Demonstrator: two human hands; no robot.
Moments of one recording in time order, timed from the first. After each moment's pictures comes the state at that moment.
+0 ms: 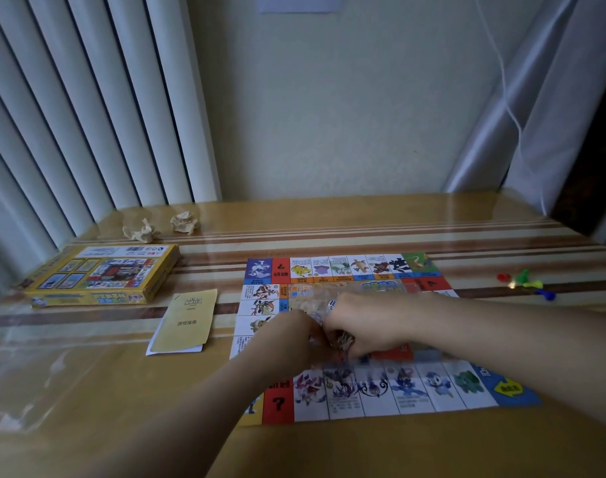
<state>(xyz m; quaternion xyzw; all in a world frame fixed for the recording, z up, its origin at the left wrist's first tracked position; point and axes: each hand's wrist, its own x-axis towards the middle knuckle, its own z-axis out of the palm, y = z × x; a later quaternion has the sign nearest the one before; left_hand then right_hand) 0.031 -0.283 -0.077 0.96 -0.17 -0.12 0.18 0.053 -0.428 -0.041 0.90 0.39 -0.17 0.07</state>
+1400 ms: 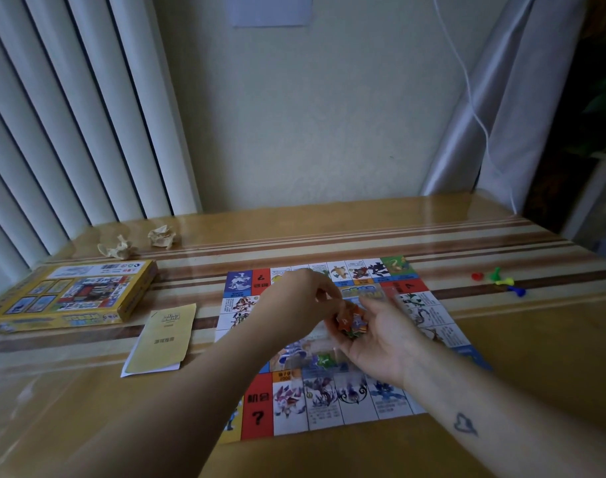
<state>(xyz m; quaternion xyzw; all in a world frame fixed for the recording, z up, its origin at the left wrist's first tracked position) 0.050 -0.316 -0.031 0.94 -0.22 0.00 0.25 0.015 -0.442 -0.053 0.28 -0.25 -0.15 -0.92</state>
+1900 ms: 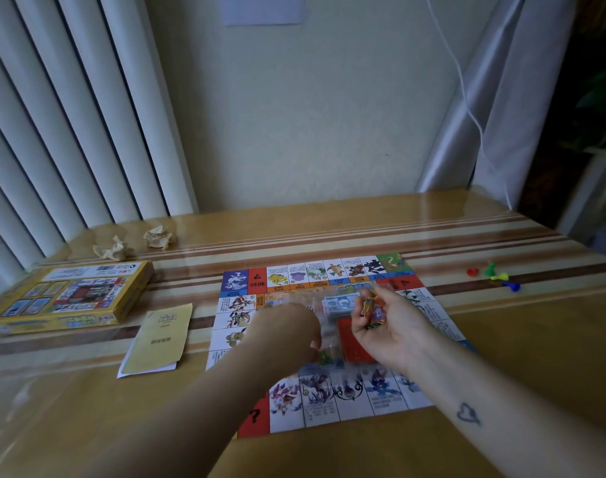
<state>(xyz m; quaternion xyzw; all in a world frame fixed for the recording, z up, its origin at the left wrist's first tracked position) 0.036 -0.312 -0.057 0.97 -0.24 -0.07 -0.02 0.026 -0.461 -0.063 0.33 -0.28 -0.07 -0.90</state>
